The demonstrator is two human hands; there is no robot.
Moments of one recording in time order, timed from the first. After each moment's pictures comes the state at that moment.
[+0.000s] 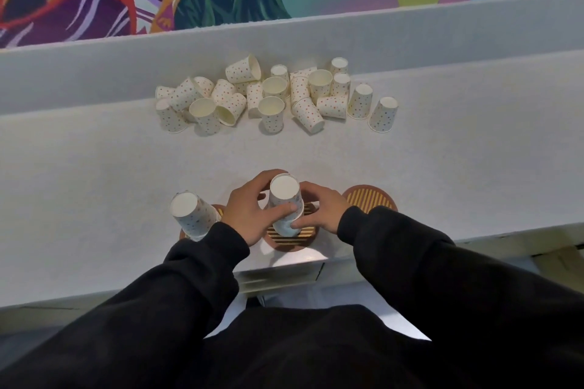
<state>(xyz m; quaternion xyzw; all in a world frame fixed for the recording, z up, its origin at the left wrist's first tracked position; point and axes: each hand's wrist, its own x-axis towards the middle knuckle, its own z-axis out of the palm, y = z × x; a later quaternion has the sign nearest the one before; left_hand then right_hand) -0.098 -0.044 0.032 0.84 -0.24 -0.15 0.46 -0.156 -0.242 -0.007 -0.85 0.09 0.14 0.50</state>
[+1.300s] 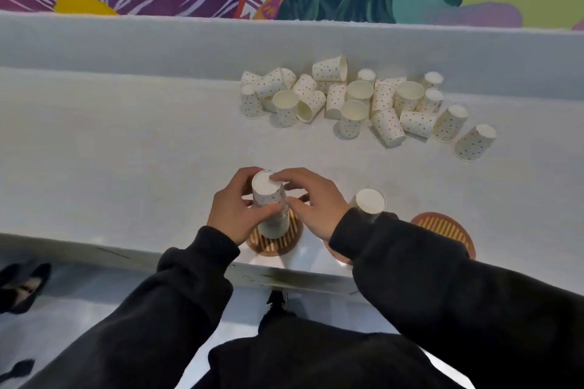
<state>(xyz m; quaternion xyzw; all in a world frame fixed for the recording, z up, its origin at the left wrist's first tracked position) -0.074 0.094 0.038 0.85 -0.08 -0.05 0.51 -0.101 -0.099 0.054 -0.85 -0.07 0.03 0.51</state>
